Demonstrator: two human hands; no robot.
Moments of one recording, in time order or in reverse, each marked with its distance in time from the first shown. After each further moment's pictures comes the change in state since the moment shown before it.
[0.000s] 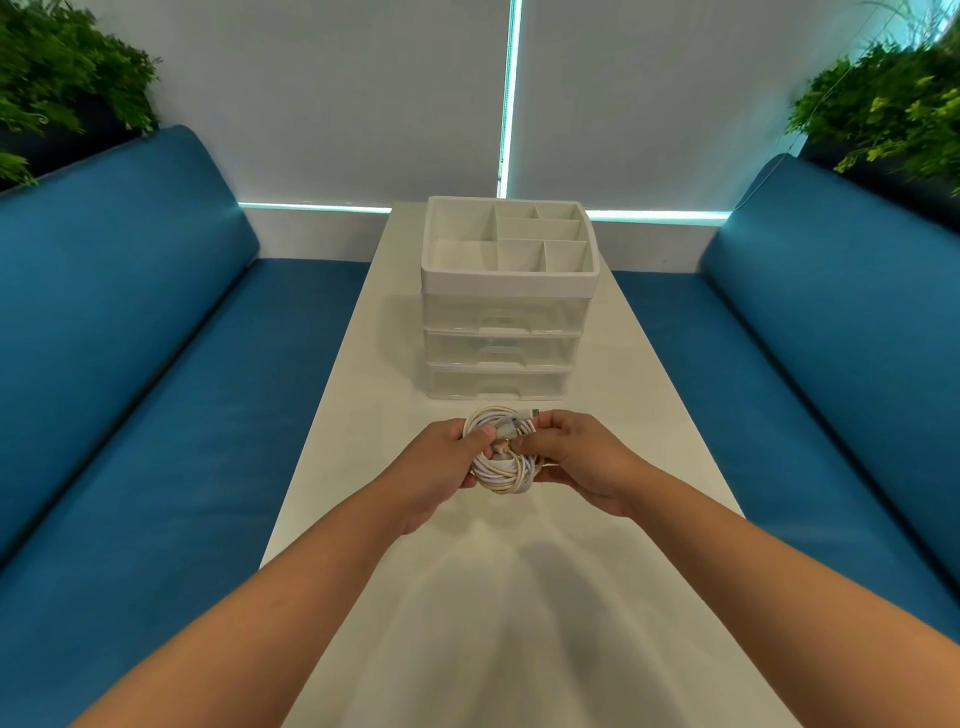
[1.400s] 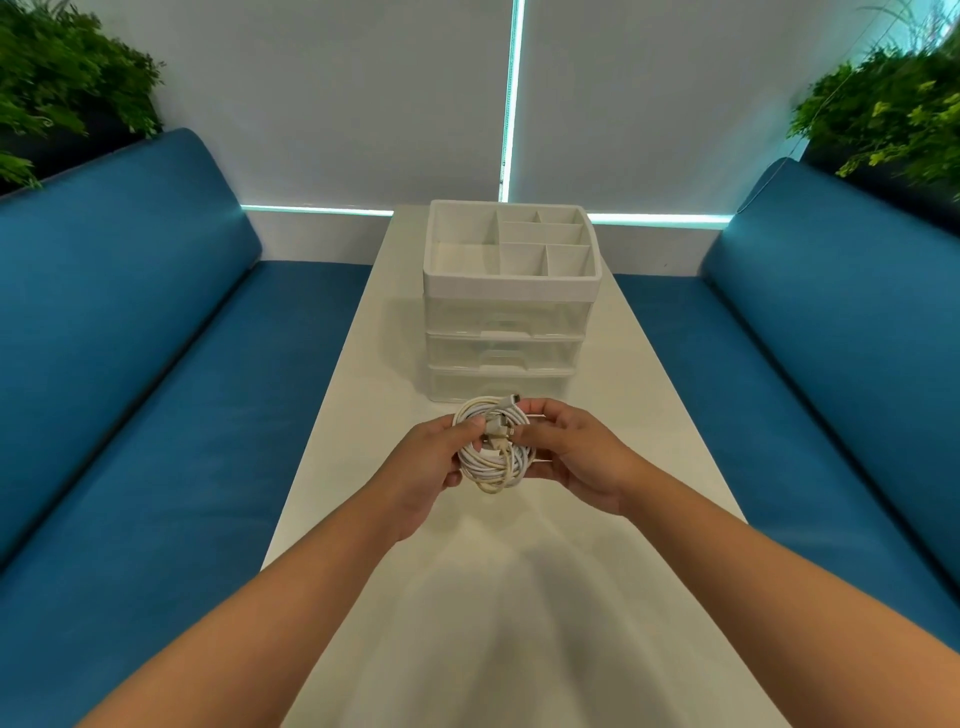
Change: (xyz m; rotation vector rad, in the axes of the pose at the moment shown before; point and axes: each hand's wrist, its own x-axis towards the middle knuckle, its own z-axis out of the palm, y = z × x) left_hand -0.002 -0.001 -0.008 -0.188 0.009 0.030; right_hand -0.003 -0.010 0.007 0.122 -0.113 -0.074
